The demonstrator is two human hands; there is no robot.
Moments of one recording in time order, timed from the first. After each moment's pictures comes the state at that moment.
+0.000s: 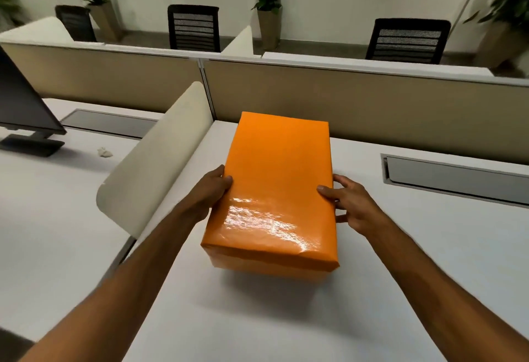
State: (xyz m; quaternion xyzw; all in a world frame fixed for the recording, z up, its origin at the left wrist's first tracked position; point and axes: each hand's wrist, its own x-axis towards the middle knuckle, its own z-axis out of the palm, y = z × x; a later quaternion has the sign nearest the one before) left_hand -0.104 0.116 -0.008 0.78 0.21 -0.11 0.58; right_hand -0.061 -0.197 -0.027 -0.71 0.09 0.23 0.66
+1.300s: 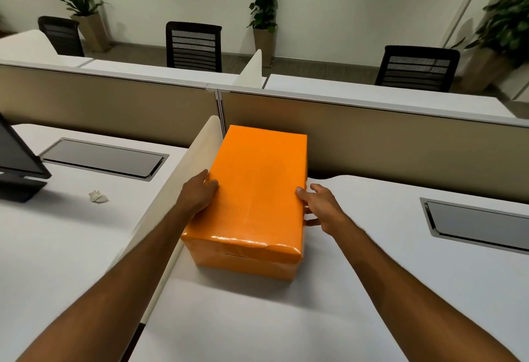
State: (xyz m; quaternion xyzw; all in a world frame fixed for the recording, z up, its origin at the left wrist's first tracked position) left_hand 0.049 0.290 -0.021 0.88 0.21 -0.05 0.41; right_hand 0.090 0.007 -0.052 -0.77 0.12 0.20 0.59
